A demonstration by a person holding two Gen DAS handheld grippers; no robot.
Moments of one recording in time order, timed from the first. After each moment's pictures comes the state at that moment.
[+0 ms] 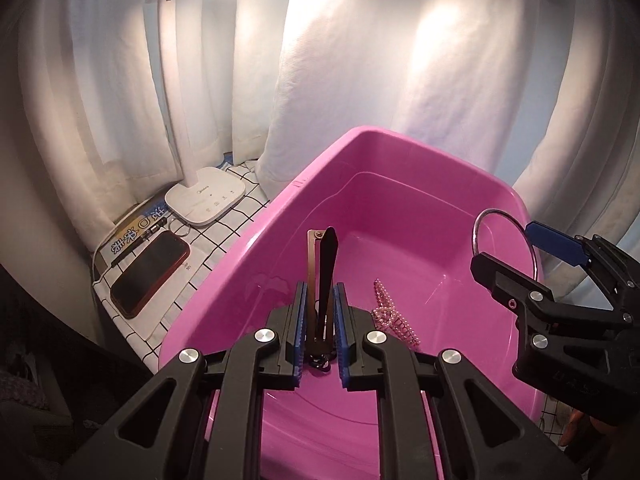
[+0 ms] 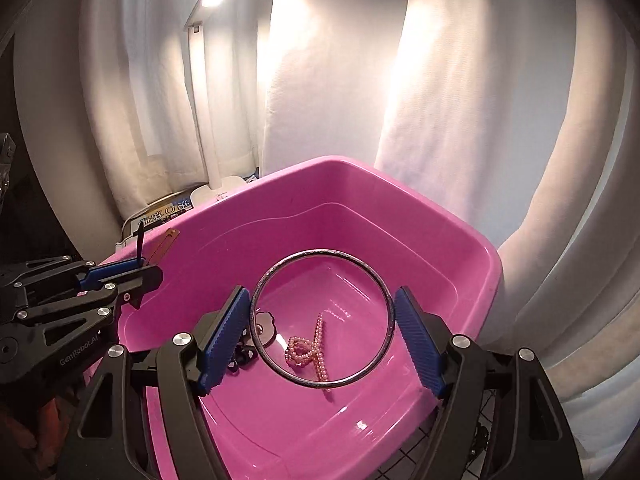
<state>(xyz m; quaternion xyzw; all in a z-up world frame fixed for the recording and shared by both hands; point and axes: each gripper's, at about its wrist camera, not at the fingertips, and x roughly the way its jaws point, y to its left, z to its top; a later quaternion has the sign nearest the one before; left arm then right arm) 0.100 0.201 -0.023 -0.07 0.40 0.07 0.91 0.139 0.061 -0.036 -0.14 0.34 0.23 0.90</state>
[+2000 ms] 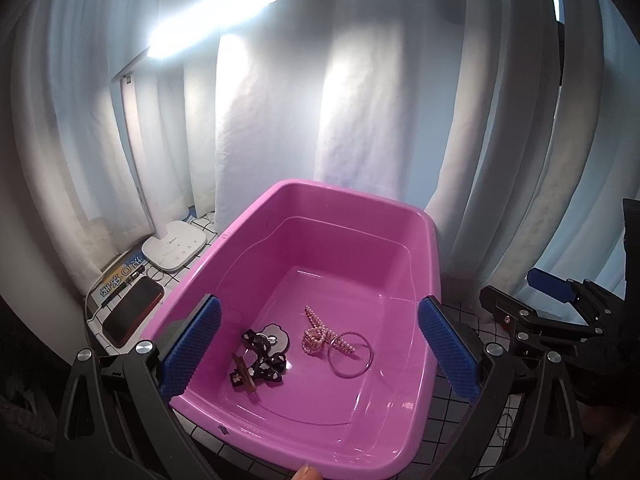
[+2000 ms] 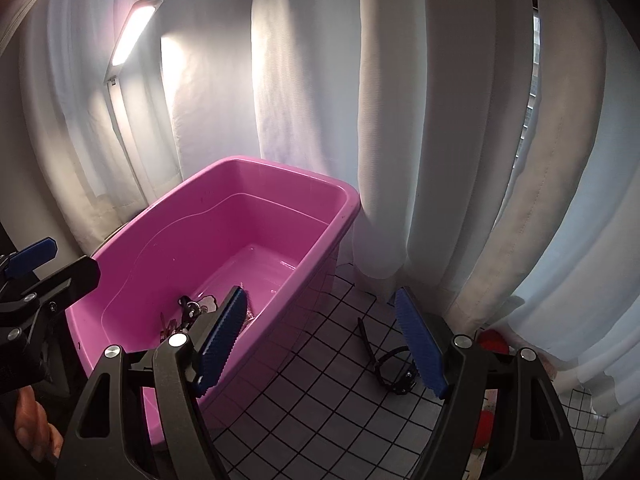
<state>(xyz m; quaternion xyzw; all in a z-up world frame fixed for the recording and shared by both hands) 0.052 0.115 0.040 -0.03 0.32 0.02 0.95 0.084 -0.063 -0.008 -0.05 0.34 0.11 0.93</state>
